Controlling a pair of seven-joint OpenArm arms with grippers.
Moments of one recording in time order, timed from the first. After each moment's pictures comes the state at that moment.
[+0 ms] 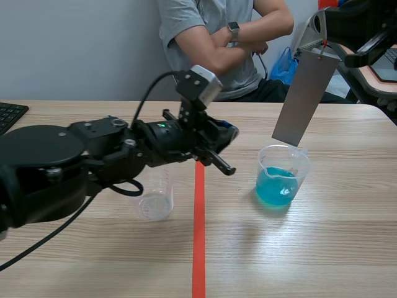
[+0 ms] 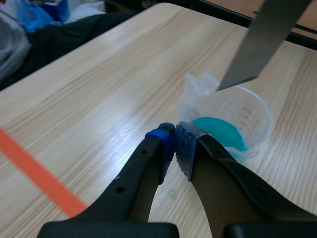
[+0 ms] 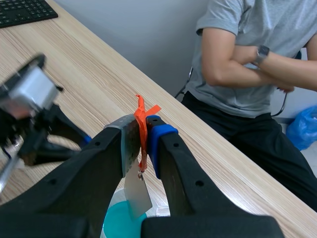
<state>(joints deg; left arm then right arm) -27.2 -18.0 54.1 65.7 -30.0 -15.4 -6.2 -0.3 34.5 9.7 114.4 39.1 36.3 -32.6</state>
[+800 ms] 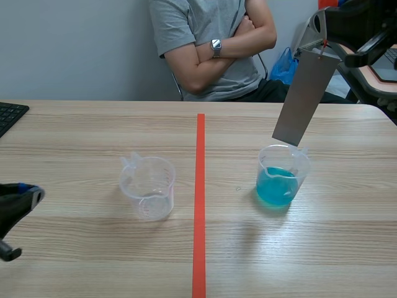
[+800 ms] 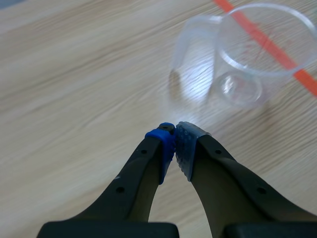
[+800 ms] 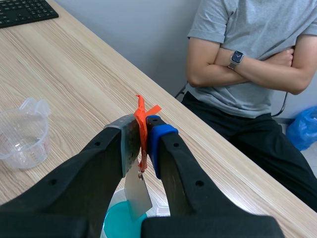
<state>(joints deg) 35.7 -48.4 1.7 97.0 -30.1 -13.3 -7.8 -0.3 34.5 9.7 114.4 39.1 36.4 -32.6</state>
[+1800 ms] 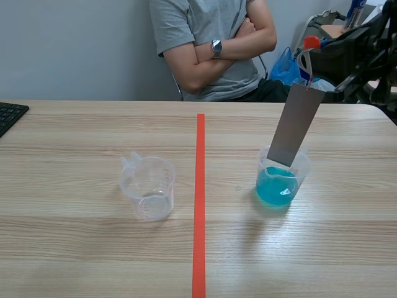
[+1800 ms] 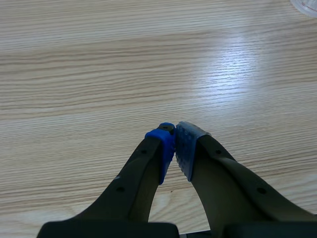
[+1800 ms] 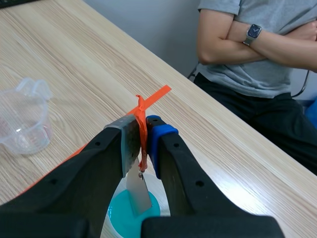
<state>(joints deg) 54.8 -34.6 -10.0 96.6 -29.2 -8.4 -9.3 -0.4 34.5 4.2 106.5 34.2 36.4 -27.1</state>
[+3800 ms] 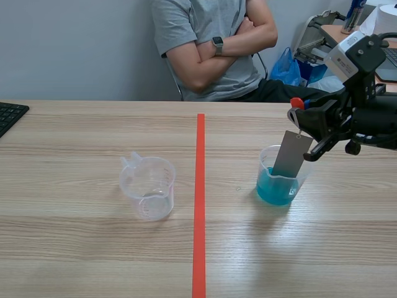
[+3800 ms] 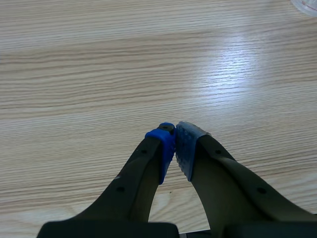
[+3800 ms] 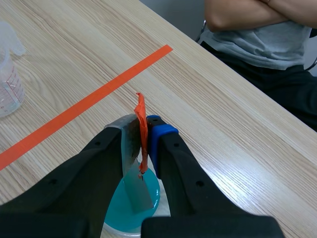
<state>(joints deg) 54.8 -34.6 -10.0 96.6 -29.2 -8.4 -9.3 -0.2 33.3 -5.0 89.5 17.2 35.7 -7.2</state>
